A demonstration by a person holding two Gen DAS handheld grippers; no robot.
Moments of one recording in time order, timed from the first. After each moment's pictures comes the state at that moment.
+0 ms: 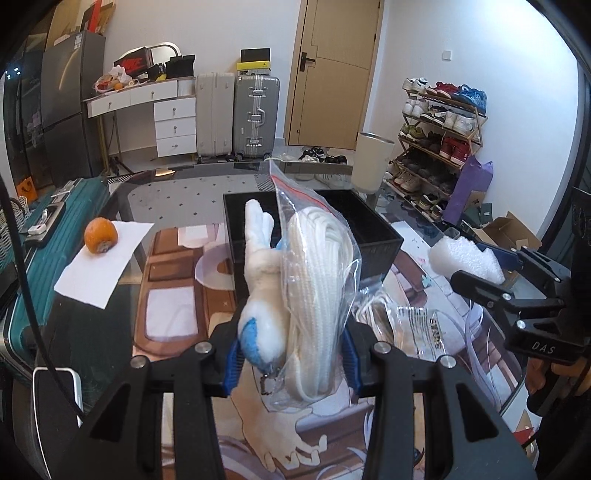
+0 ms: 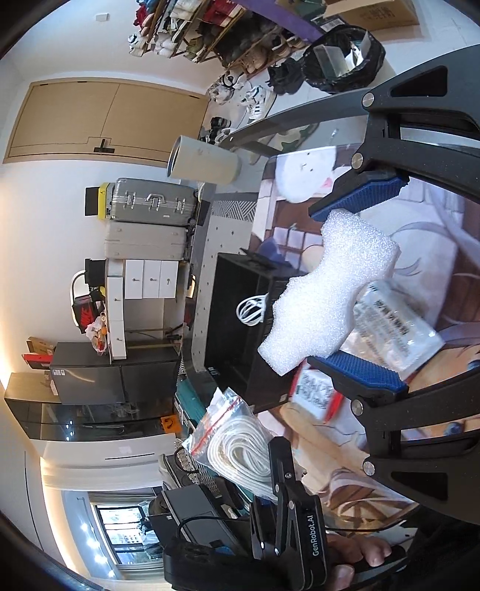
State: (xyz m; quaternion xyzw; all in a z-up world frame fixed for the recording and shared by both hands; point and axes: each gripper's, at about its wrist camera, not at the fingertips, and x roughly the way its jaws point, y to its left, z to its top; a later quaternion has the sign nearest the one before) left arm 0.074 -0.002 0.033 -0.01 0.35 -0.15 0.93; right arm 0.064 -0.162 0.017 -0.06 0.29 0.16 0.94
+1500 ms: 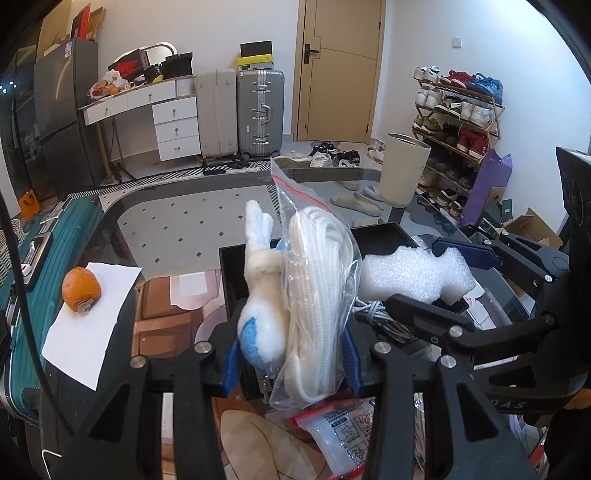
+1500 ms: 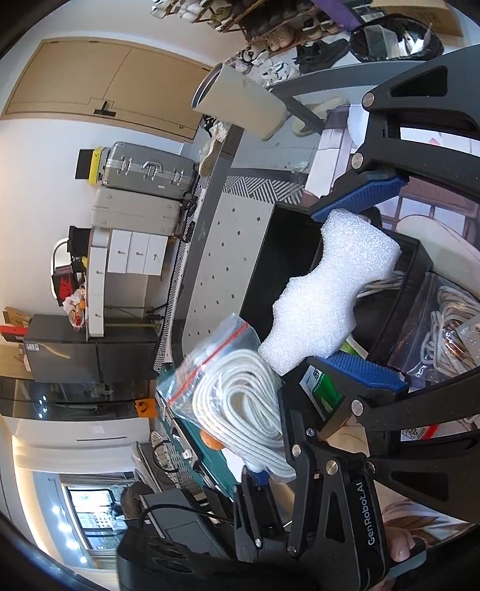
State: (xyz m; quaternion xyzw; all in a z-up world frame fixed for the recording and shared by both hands) left arm 0.174 -0.011 0.026 0.01 0.36 -0.13 0.92; right arm 0.190 -0.098 0.010 -0.11 0.33 0.20 0.92
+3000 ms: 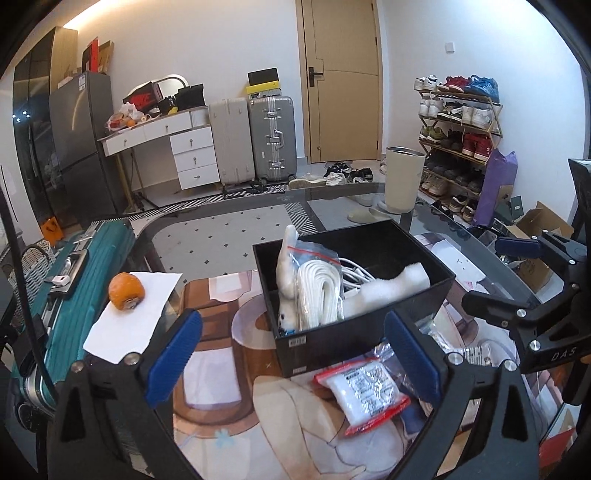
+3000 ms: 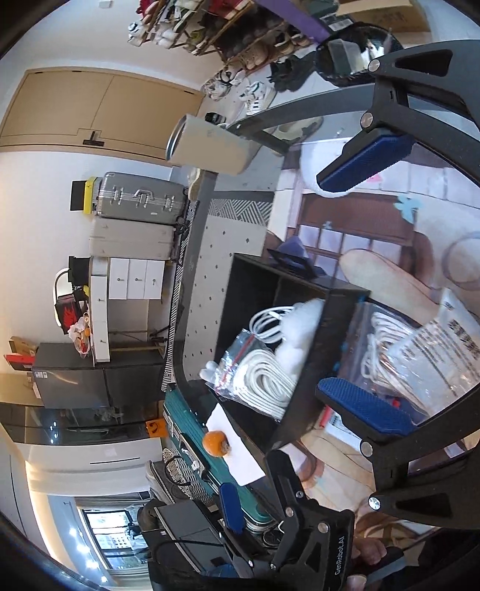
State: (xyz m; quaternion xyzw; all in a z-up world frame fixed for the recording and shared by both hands) left arm 0.112 0.001 0.039 0.05 0.30 -0.10 0.95; right arm 0.136 -0.150 0.016 -0.07 0.33 0.15 0.93
